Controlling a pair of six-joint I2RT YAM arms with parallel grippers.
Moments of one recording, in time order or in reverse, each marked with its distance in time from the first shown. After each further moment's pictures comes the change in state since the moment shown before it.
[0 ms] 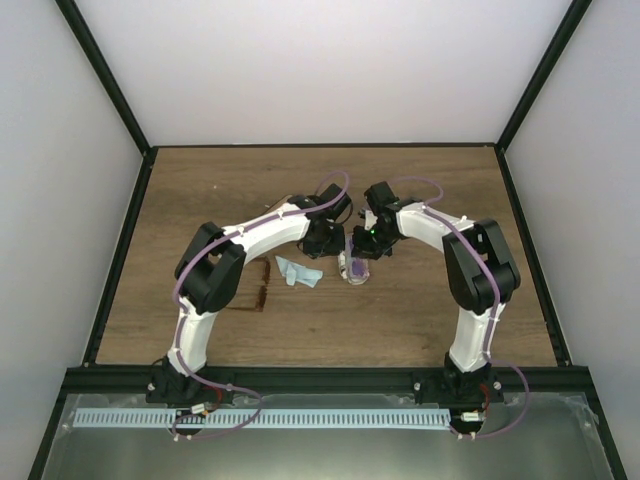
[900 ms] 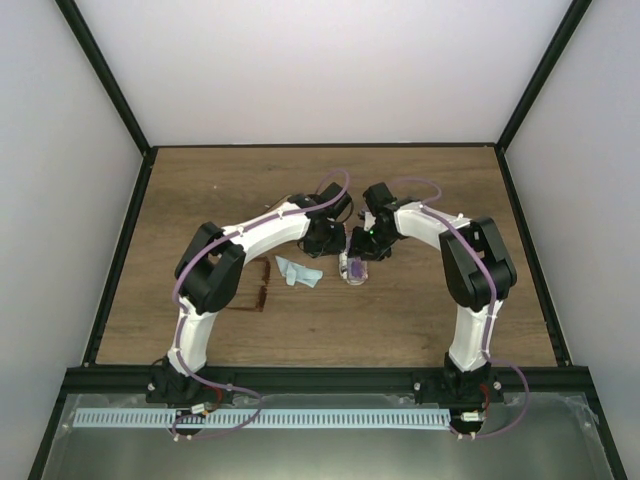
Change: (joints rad) left arm -0.001 0.000 0.013 -0.008 0.004 0.002; right arm 0.002 0.031 0.008 -0.002 0.000 0.024
